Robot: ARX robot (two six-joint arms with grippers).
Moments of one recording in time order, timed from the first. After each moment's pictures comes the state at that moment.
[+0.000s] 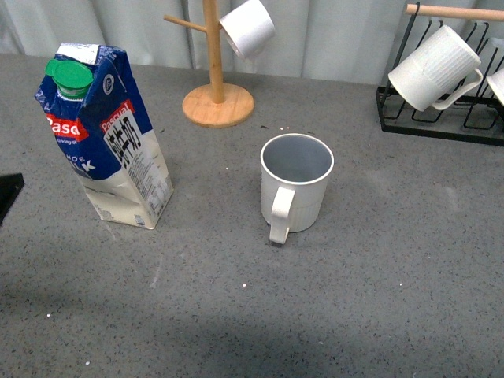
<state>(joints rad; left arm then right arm) -0.04 1.33 0.14 0.78 0.01 0.00 0.00 0.00 0.01 0.00 0.00 0.00</state>
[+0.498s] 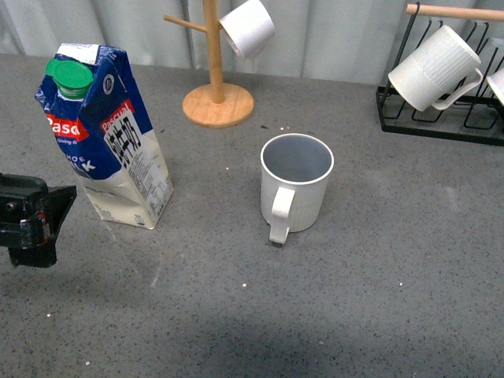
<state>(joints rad) -0.09 1.60 0.25 0.88 0.00 0.02 0.00 0.00 0.01 0.00 0.00 0.00</state>
